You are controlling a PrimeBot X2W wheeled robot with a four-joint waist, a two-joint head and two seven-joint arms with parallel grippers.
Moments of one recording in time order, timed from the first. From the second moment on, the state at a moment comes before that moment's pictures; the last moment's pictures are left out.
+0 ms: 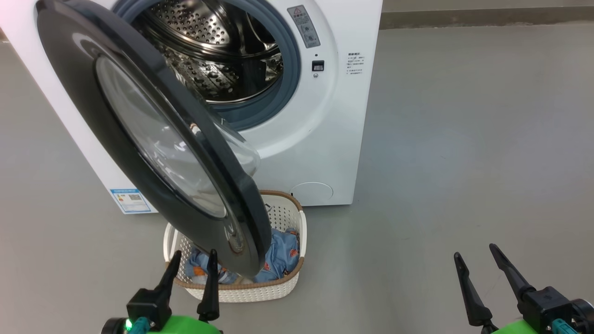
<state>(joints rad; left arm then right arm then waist) -0.11 0.04 -0.28 0.32 -0.30 0.05 -0.25 0.07 -0.11 -0.05 0.08 0.05 0.13 -0.25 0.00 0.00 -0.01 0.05</state>
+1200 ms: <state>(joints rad) -0.20 0.14 -0.11 0.16 -0.33 0.08 -0.22 0.08 -0.09 -0.06 0.09 0.06 0.13 -0.25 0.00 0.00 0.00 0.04</state>
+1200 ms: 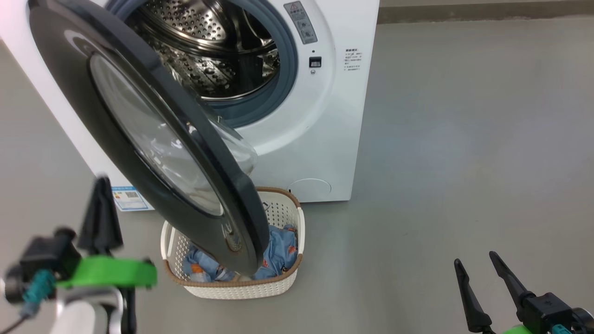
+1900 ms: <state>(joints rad) -0.42 0.05 -0.56 -0.09 -0.26 0.07 -0.04 0.07 -0.08 -0.02 0.08 0.06 0.13 -0.25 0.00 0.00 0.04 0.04</state>
